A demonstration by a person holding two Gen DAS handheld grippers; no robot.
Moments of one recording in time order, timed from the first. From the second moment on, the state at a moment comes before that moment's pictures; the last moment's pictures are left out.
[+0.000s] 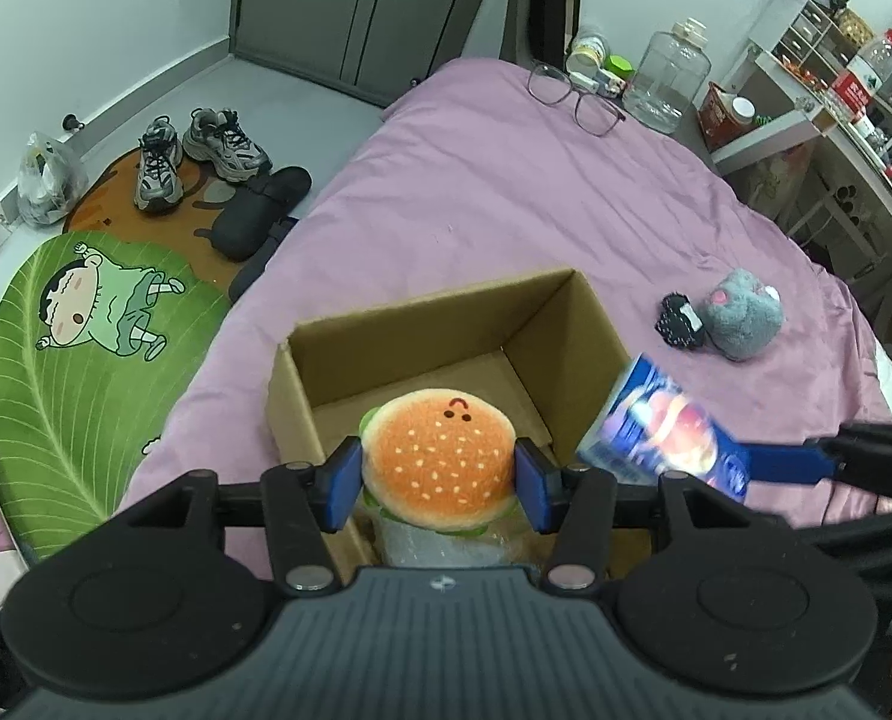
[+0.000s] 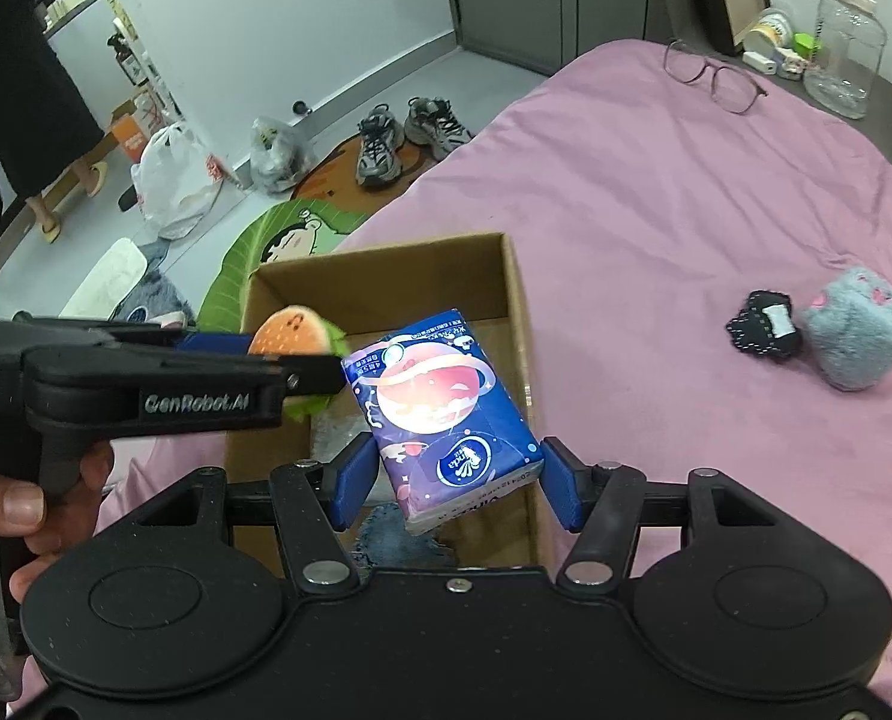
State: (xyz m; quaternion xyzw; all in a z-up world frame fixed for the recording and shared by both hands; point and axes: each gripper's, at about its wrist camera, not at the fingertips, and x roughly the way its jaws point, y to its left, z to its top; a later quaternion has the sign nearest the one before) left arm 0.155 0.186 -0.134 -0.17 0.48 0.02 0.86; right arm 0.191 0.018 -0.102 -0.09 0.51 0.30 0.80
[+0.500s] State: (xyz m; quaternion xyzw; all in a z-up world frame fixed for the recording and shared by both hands) left arm 0.171 0.188 -0.134 -0.18 0.48 0.03 0.85; right arm 0.185 0.007 -0.095 -0.09 0.51 0.32 0.80
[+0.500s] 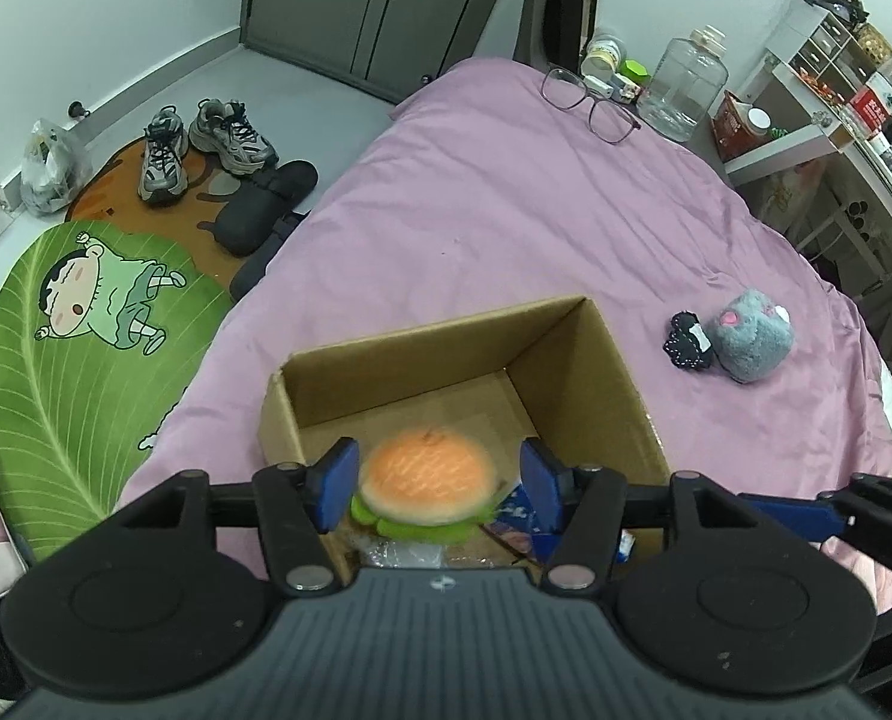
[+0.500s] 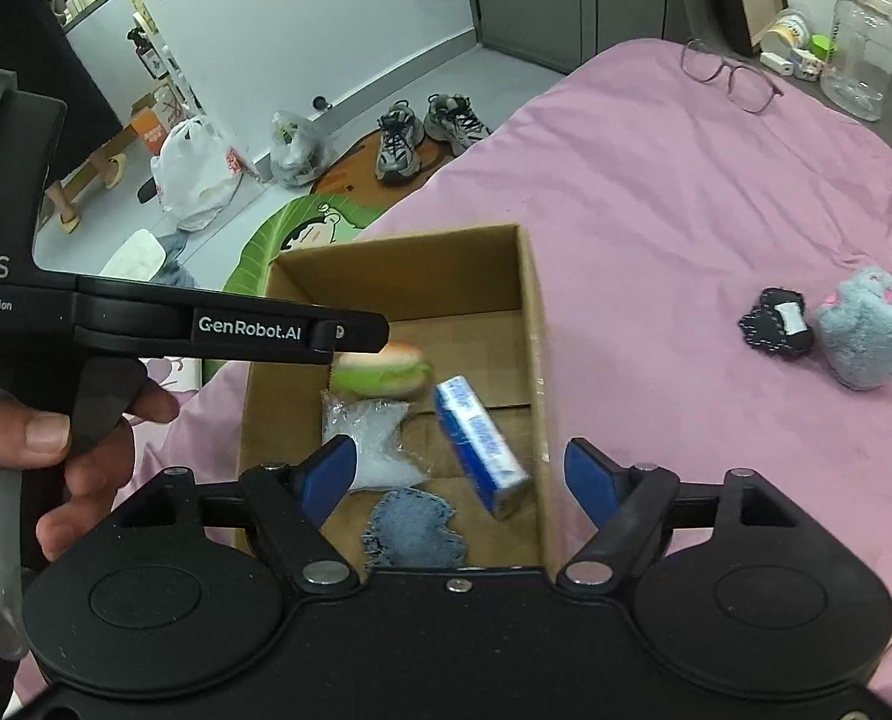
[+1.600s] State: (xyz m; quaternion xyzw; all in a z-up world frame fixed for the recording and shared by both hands) left arm 0.200 0.067 -0.085 -0.12 0.47 -0.01 0.87; right arm 0.218 -0.149 -0.092 0.00 0.47 0.25 0.84
